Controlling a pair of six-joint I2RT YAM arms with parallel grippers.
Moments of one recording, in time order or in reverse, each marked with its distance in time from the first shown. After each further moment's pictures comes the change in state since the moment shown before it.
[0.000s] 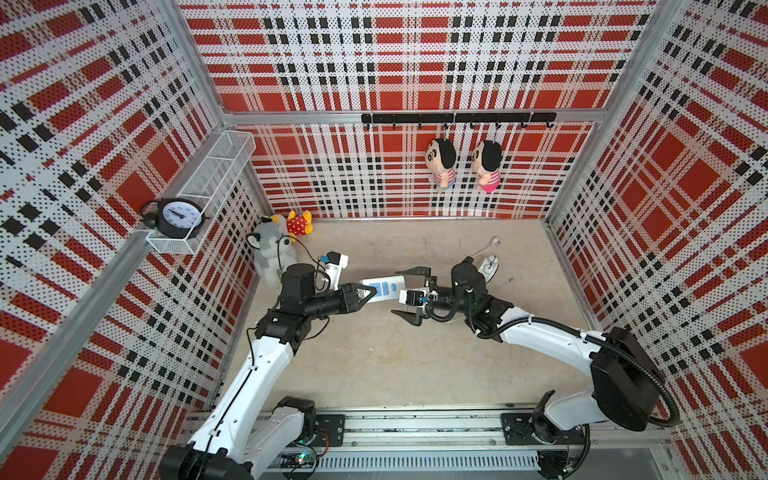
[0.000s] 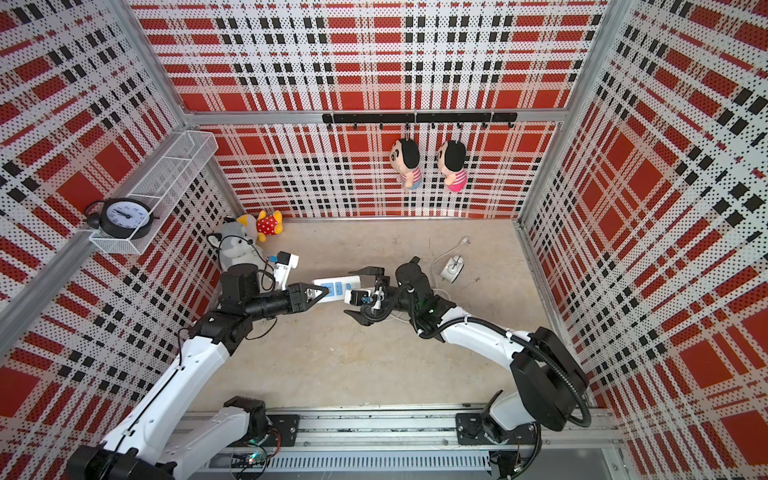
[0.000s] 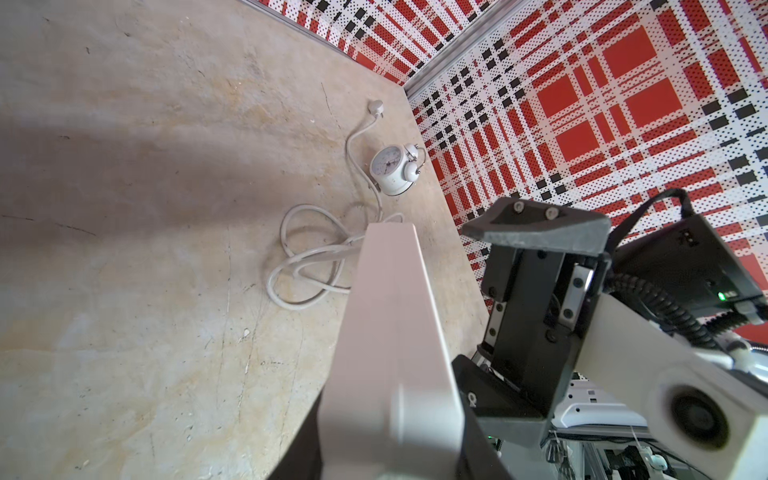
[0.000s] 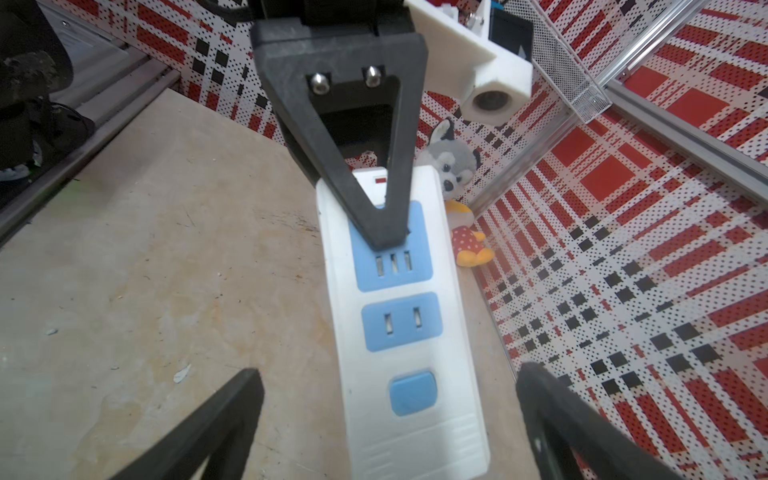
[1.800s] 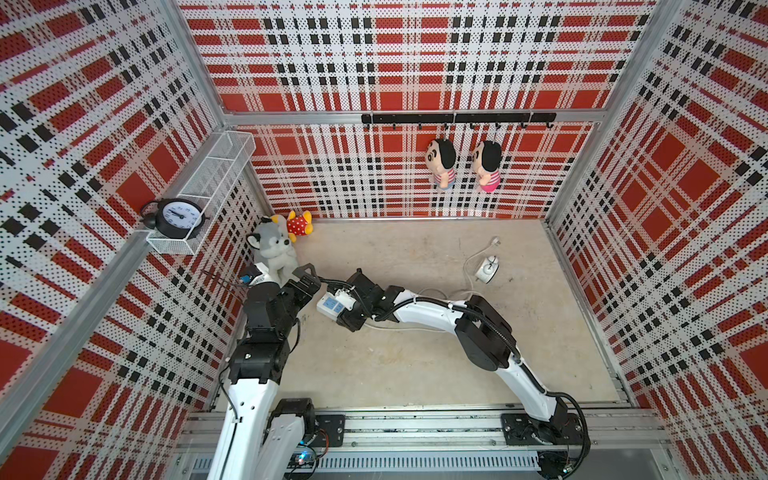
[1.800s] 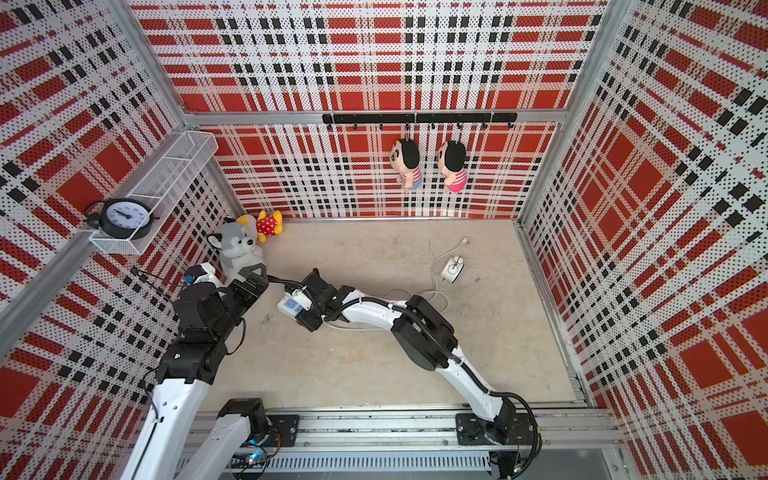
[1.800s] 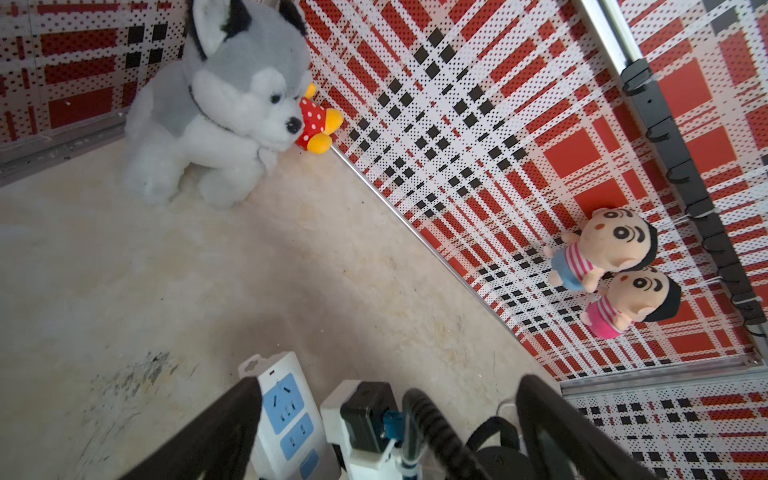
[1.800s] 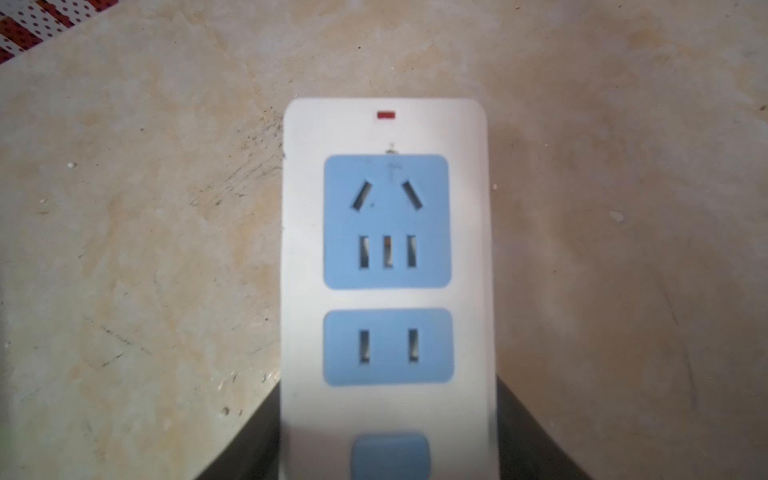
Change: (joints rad) left arm 0.213 -0.277 -0.048 -0.049 -0.771 -0.256; right arm 0.268 0.906 1.001 -0.711 0.361 0.763
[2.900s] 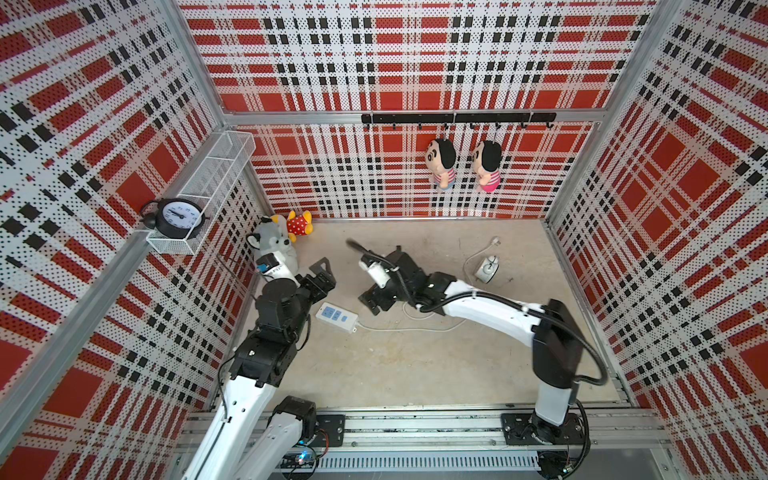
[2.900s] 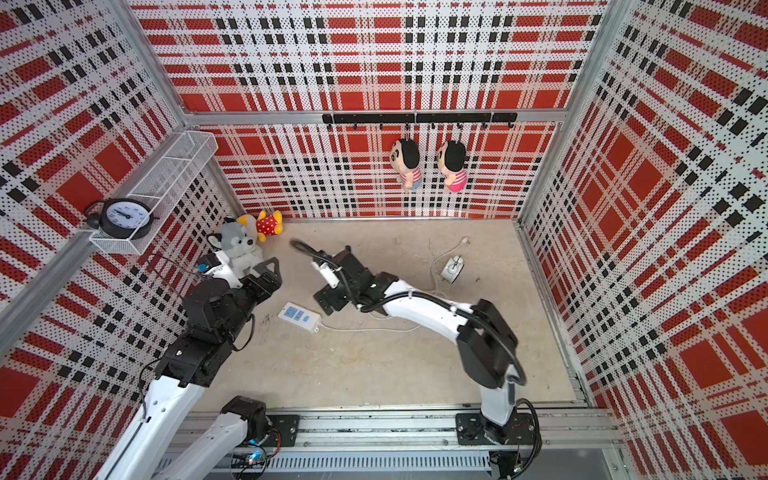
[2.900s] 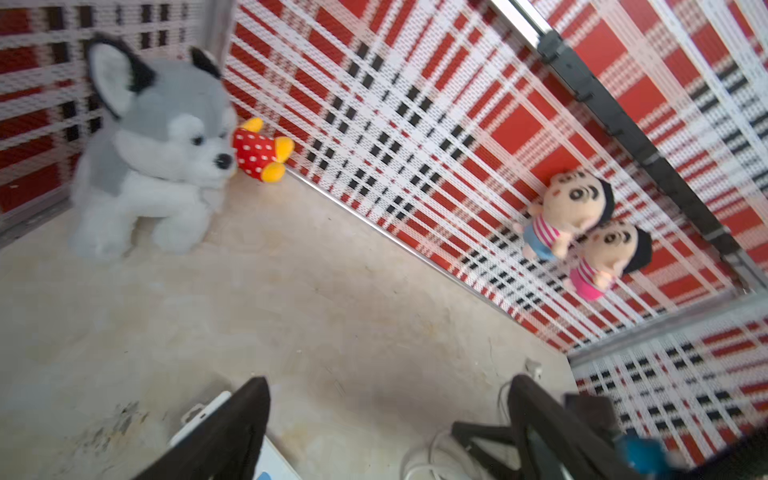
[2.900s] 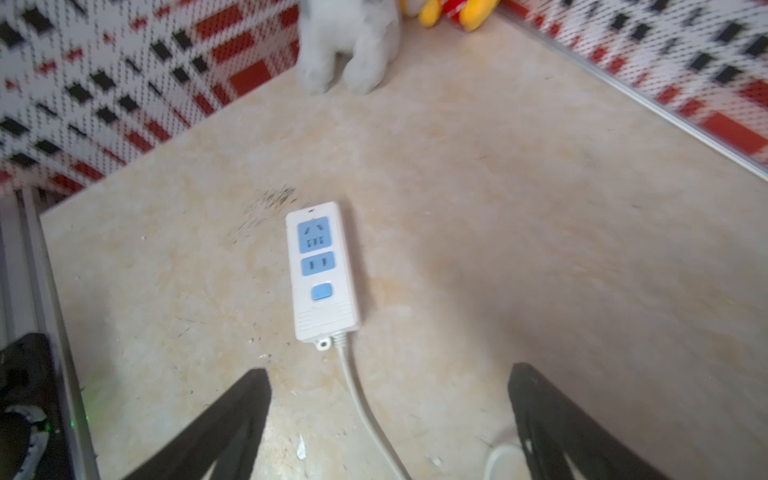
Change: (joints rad) left arm -0.359 0.047 0.090 0.029 -0.237 0.124; right arm -0.132 -0.613 -0.456 0.064 0.158 0.098
